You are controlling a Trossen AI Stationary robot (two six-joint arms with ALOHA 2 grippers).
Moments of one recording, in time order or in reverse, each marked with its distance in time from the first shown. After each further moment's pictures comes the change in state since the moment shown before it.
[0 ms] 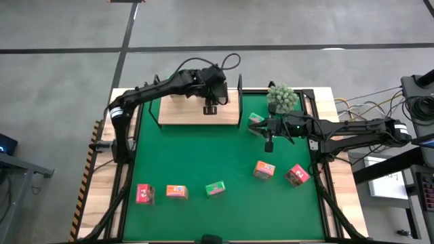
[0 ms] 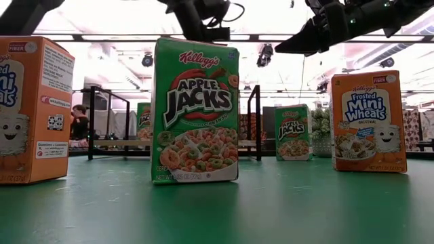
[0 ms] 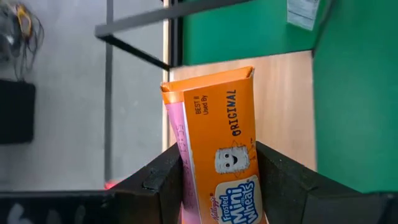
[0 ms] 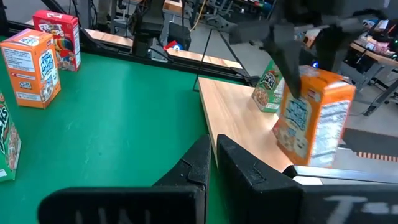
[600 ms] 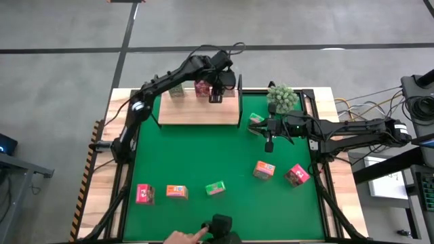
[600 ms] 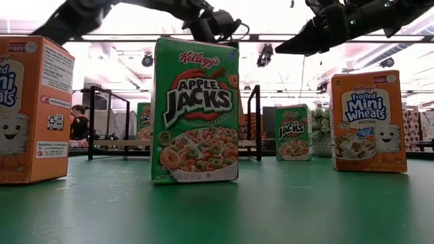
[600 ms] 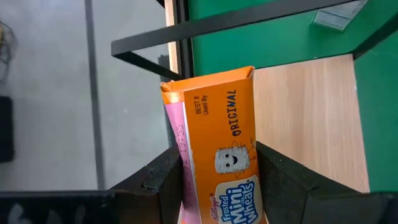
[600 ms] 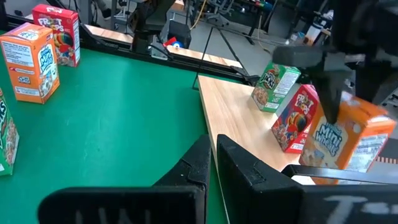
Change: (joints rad) left arm 0.106 0.301 0.443 -0.207 0.133 0.116; right arm 0.000 0.000 0.000 -0.008 0.001 -0.019
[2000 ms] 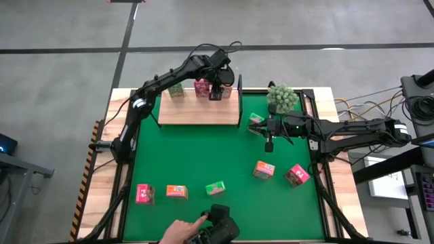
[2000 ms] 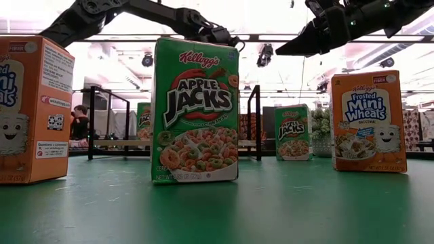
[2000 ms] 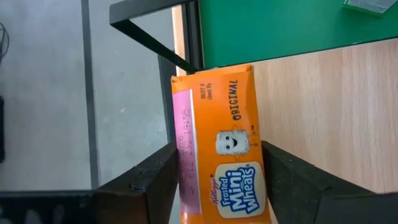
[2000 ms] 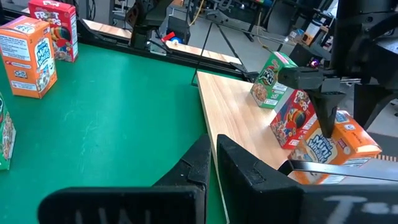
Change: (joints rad) left arm 0.063 0.010 -0.098 0.120 0.033 0.041; right arm 0.000 0.000 0.000 -0.014 0.008 -0.007
